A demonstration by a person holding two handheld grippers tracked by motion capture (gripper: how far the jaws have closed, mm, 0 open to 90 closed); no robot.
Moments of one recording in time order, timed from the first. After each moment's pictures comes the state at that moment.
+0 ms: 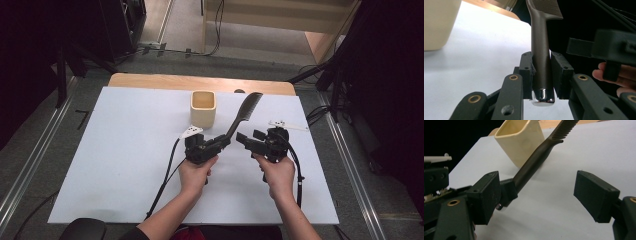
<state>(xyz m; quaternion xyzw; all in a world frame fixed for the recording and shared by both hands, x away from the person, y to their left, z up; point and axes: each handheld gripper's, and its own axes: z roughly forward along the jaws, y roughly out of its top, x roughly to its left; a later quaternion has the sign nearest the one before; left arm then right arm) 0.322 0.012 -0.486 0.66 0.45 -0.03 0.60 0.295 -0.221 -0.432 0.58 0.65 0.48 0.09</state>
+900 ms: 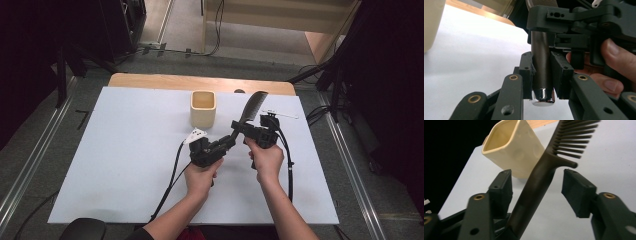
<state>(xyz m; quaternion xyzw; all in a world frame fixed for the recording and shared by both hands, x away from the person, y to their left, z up) 0.312 0.001 -0.487 0.65 0.44 -0.02 0.63 0.339 -0.209 -0.439 0.64 0.60 0.48 0.04</state>
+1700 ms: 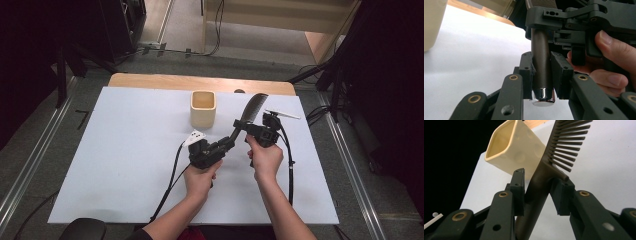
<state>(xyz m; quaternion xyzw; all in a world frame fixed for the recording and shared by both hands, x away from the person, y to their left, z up) 0.309 0.003 -0.492 0.65 0.43 -0.02 0.63 0.342 -0.213 -0.440 0.66 0.57 0.49 -0.01</state>
